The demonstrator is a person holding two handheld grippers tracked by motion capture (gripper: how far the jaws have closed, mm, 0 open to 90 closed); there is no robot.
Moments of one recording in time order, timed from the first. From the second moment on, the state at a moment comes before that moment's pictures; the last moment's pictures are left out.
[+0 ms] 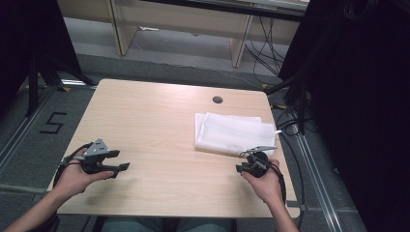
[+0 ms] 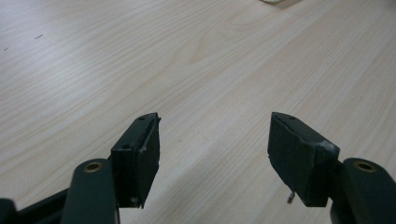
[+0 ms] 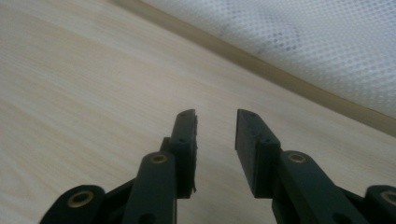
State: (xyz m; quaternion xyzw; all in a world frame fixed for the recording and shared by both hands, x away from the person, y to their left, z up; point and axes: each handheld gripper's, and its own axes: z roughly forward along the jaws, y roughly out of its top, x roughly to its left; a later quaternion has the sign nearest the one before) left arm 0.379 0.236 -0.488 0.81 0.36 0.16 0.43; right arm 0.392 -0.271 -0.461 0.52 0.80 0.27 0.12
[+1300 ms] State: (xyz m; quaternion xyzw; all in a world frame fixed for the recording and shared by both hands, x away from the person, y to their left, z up) left arm 0.375 0.234 -0.487 0.81 0.35 0.14 0.45; right arm 0.485 -0.283 -0.466 0.58 0.75 0.27 0.19
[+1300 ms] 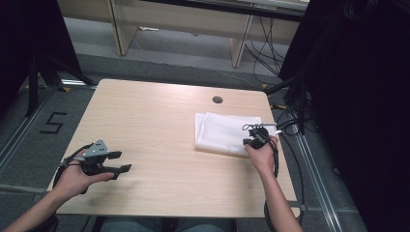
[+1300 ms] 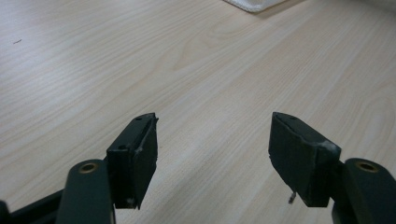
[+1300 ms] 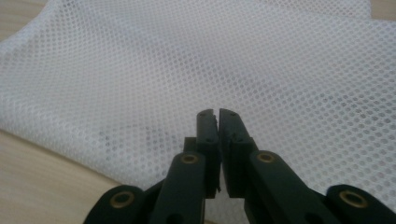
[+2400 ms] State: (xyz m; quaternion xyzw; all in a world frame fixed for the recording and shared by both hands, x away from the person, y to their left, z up) left arm 0.374 0.233 -0.488 0.82 0.34 0.14 0.44; right arm 0.503 -0.246 -0.493 0.53 0.79 0.24 0.19
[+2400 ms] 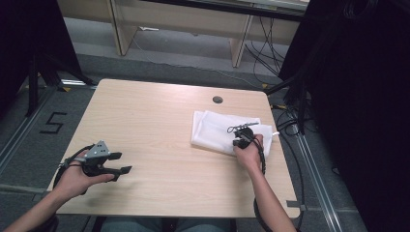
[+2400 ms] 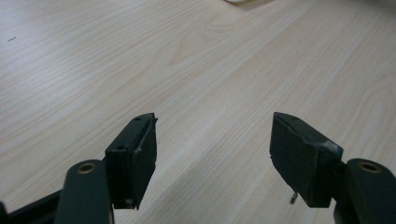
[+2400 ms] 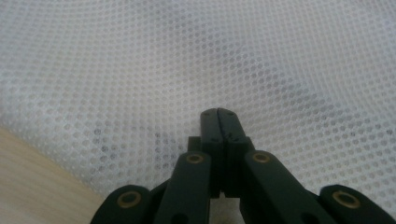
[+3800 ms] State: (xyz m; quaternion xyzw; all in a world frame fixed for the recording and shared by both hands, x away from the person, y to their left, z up) left arm 0.461 0.152 -0.461 0.81 0.33 0.12 0.47; right arm 0.473 -0.141 -0.486 0.36 0.89 0.26 0.09
